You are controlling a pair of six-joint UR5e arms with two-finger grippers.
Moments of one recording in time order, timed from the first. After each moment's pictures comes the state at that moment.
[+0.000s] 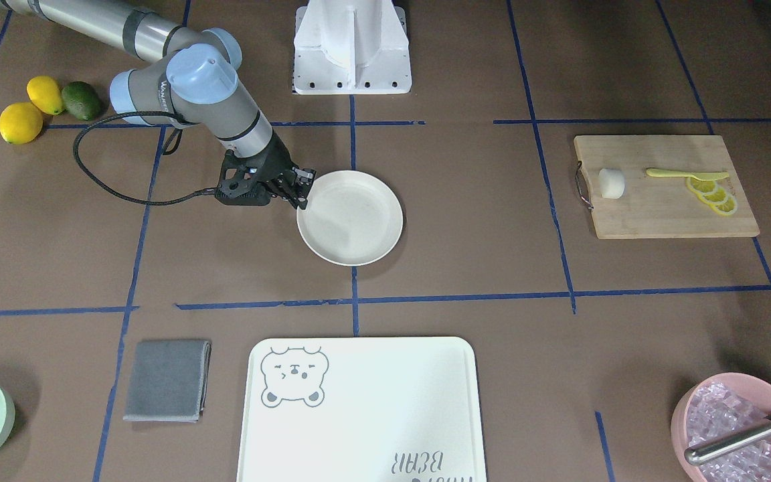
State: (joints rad) left arm -1.56 -1.55 -1.61 -1.57 -2.40 0.03; right arm 0.52 -1.09 1.65 -1.09 1.92 1.56
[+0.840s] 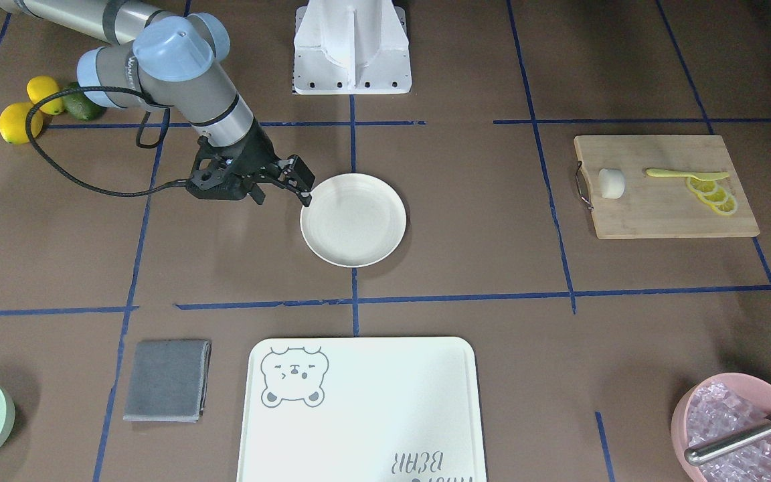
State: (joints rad) left arm -1.51 -1.55 -1.75 -1.60 -2.39 -0.08; right arm 0.63 -1.09 1.80 -1.29 1.95 1.50
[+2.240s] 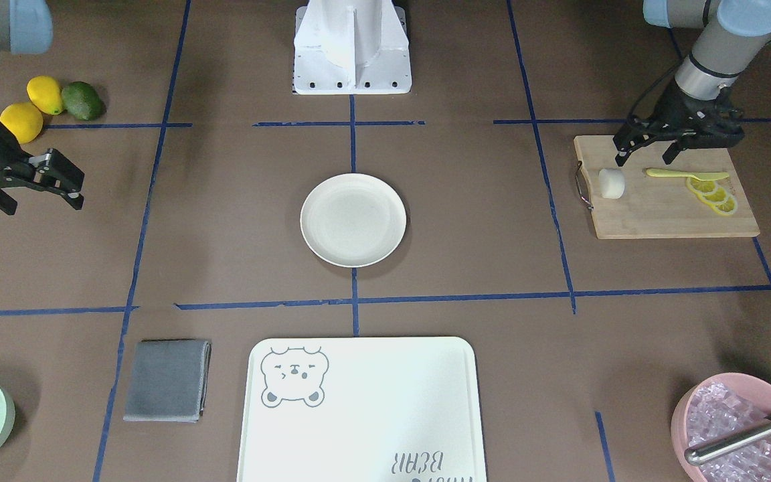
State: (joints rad) left arm -0.80 -1.38 -1.98 -2.07 -1.98 -1.02; right arm 1.09 -1.37 1.97 -1.67 2.23 0.64
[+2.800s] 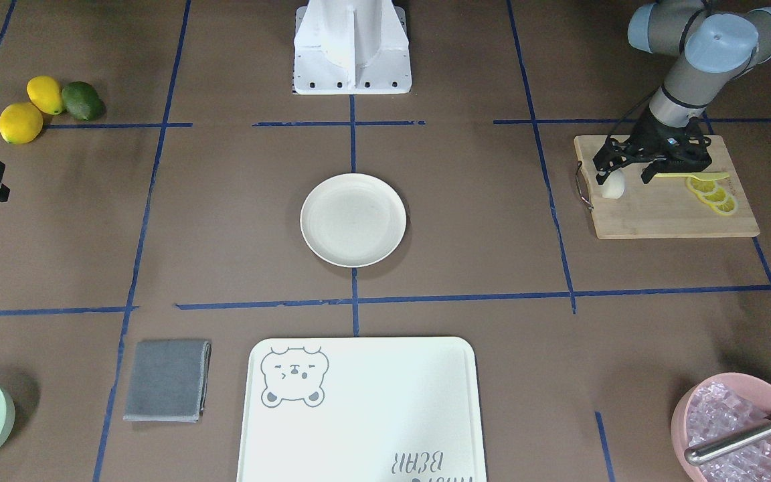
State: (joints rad) left arm -0.74 -1.43 -1.87 -2.16 -1.96 -1.06; right arm 1.21 -1.46 1.97 -1.67 2.29 0.47
